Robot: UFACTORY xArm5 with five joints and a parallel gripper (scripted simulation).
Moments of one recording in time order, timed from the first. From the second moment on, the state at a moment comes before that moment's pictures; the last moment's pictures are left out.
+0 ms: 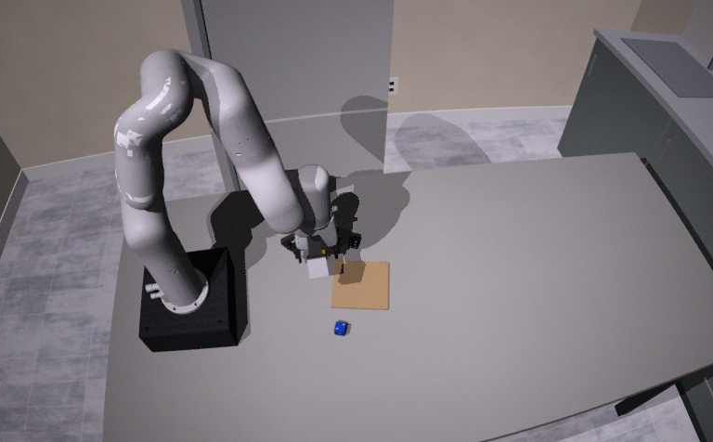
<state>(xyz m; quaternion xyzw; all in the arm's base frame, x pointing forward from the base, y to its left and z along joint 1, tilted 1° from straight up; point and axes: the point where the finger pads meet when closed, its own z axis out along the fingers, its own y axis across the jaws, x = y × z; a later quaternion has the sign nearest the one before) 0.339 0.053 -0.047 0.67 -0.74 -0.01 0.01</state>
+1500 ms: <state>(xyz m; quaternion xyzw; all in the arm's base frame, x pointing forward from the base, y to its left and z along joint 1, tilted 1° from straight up) 0.430 0.067 -0.049 0.67 -0.74 -0.01 0.01</state>
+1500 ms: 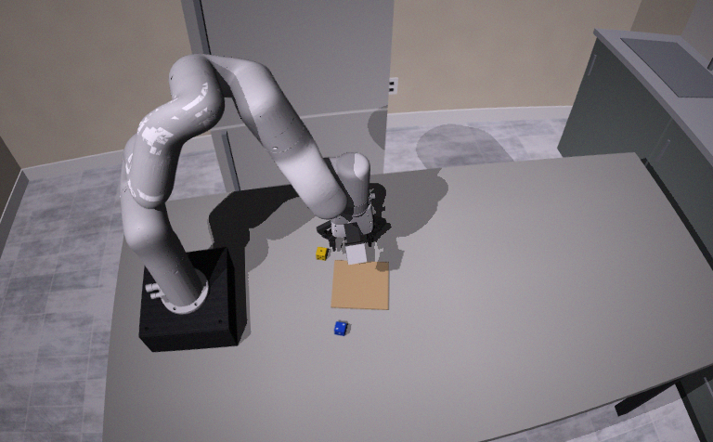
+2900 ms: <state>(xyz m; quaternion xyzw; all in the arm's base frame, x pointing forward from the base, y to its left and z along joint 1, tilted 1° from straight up) 0.430 0.068 -0.031 0.67 -0.74 -0.01 0.01</state>
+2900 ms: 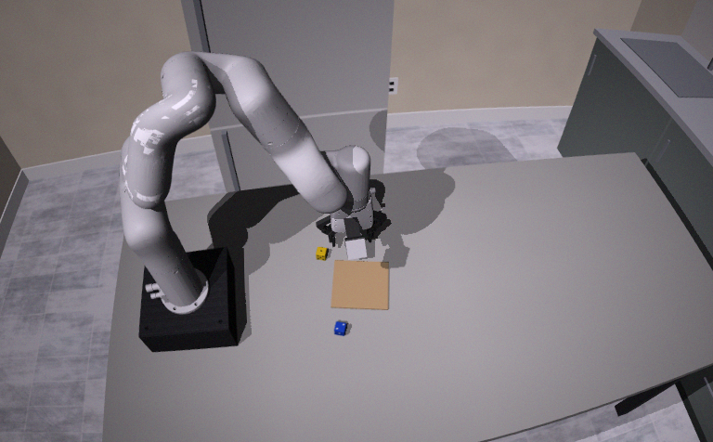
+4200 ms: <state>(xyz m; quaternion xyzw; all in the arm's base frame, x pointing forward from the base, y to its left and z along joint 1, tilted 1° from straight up) 0.358 0.082 0.049 0.55 -0.84 -0.01 0.02</state>
